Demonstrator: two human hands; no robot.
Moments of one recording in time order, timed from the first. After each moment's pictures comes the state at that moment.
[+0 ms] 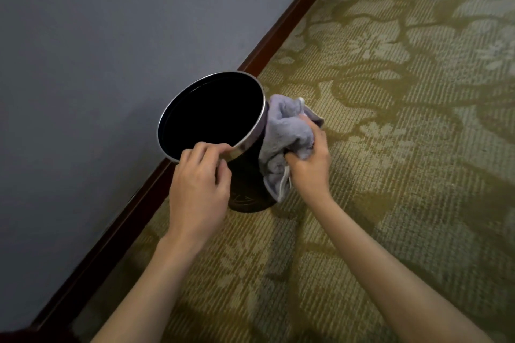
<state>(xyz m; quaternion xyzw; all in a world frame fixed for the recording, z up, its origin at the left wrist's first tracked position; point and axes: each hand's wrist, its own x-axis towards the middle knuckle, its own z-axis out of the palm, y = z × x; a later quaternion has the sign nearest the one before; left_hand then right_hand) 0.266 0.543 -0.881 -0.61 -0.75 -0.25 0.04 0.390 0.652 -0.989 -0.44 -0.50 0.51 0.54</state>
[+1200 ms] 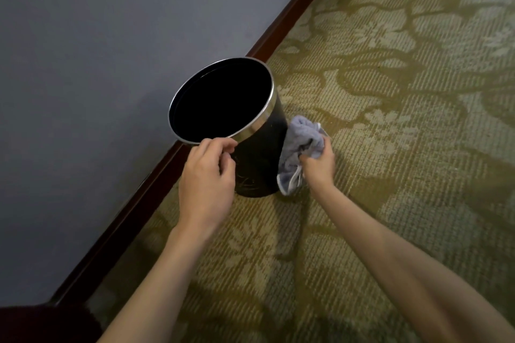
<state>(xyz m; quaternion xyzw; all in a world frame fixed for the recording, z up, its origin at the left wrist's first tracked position) 0.264 0.522 -0.885 -0.57 -0.76 -0.31 -0.01 0.385 0.651 -1.044 -0.56 -0.40 0.57 0.44</state>
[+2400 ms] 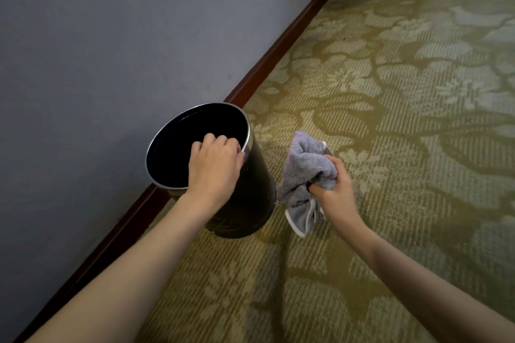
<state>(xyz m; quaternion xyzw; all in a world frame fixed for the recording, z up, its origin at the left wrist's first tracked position) 0.278 0.625 -0.868 -0.64 -0.75 -0.04 0.14 0.472 0.658 -0.988 -0.45 -0.49 0.57 0.48</state>
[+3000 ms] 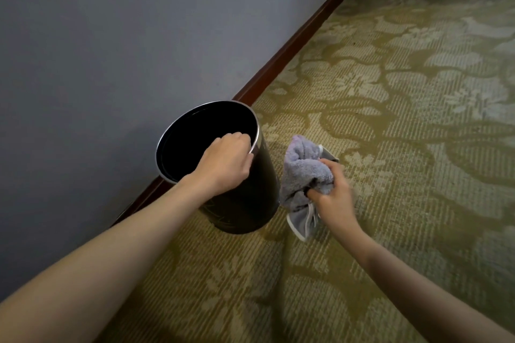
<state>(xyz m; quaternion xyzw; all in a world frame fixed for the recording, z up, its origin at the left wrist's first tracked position) 0.265 0.629 -0.858 -0.72 -0.69 -0.05 0.03 0.461 0.643 -0.977 -0.47 -0.55 0.51 0.46</state>
